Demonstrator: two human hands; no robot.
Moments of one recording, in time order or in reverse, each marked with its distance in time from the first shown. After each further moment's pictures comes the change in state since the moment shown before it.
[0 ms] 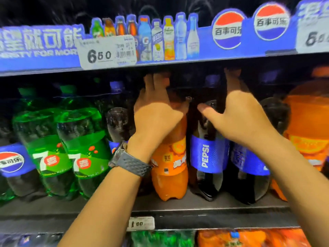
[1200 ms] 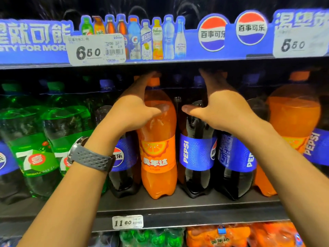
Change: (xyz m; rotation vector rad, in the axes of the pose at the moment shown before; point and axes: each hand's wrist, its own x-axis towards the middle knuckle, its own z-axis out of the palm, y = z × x) left_hand 0.014 -0.030 -0.029 -0.259 -0.399 0.004; right_hand 0.019 0.000 -0.010 -0.093 -0.192 -0.067
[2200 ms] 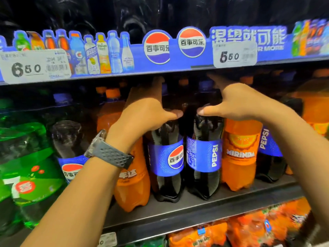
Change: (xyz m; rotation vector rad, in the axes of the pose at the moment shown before) left_hand 0.034 0.079 0.060 0.283 -0.003 0.171; right_hand -0.011 0.095 -0.064 0.027 -0.114 -0.013
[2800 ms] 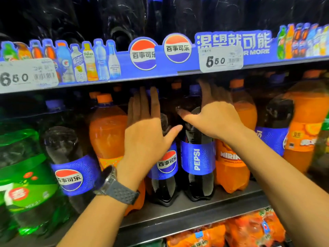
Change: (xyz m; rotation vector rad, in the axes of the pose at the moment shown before) left_hand -0.044 0.016 0.042 0.145 0.203 -0.001; right_hand -0.004 -0.013 0.047 -0.228 0.294 0.200
